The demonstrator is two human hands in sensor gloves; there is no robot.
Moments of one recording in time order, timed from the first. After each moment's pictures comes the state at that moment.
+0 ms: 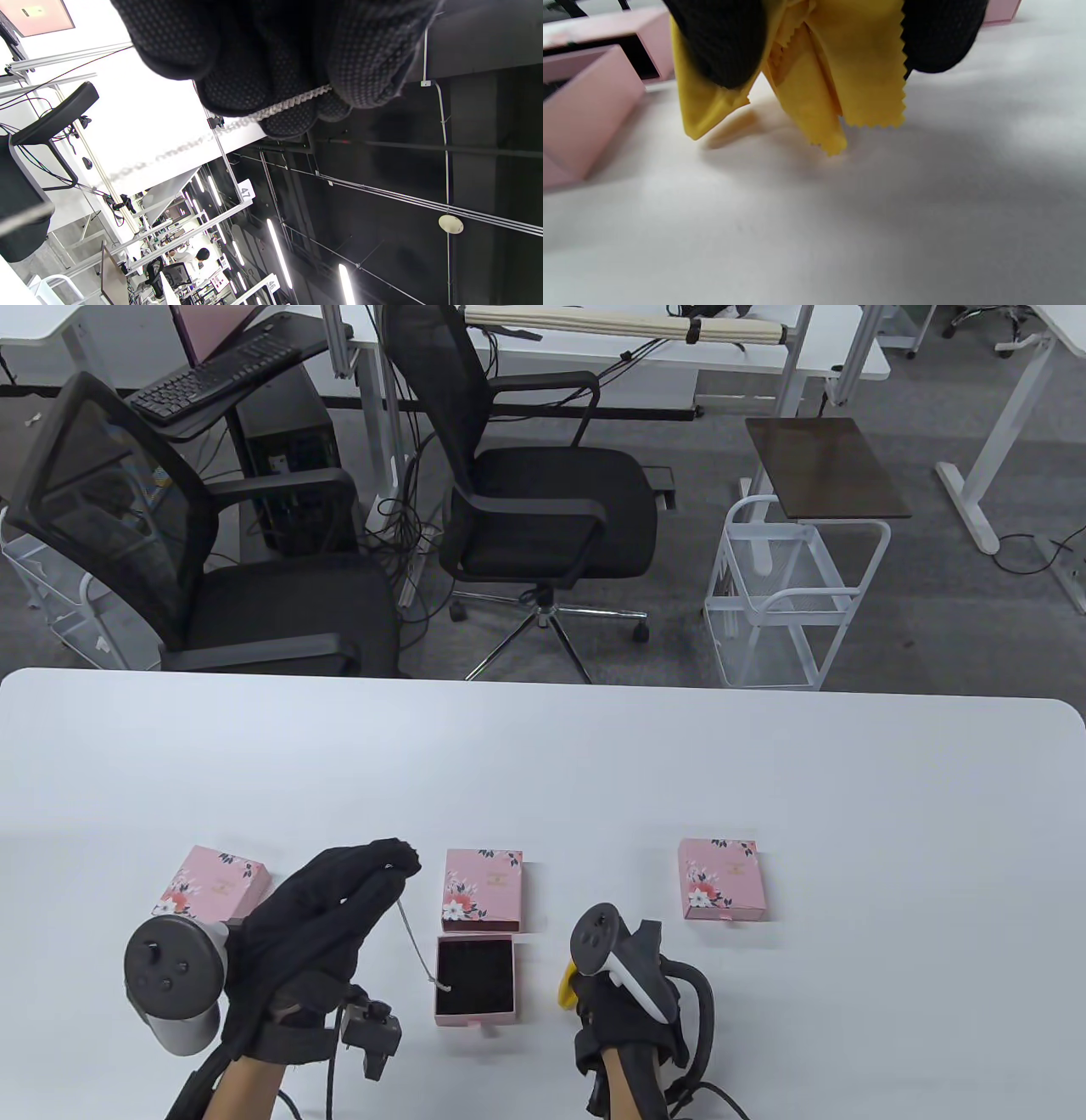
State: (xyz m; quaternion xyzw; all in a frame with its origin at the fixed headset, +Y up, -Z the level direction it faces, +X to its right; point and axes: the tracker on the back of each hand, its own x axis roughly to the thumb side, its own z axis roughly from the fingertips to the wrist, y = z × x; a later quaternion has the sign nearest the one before) left_hand -0.227 -0.566 -0.246 0.21 -0.18 0.56 0.78; right_hand 0.076 -0.750 -0.310 -0.08 0.22 0.97 0.08
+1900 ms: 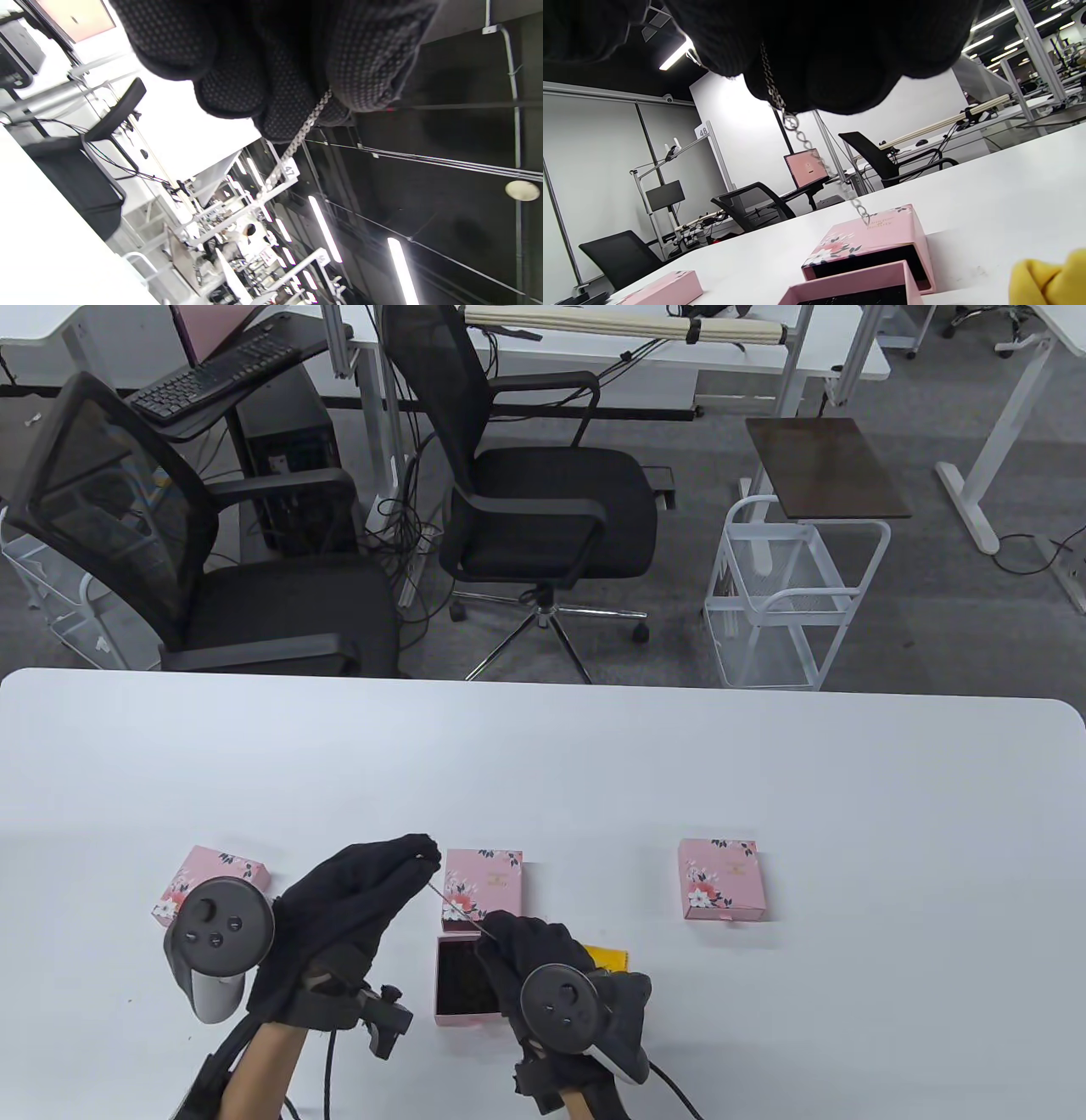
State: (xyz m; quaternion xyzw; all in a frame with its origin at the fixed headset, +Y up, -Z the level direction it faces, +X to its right) left_hand -0.230 -0.595 -0.280 0.15 -0.13 0.51 0.84; right_hand 0.023 -0.682 -0.264 0.15 -0.14 0.94 0.26
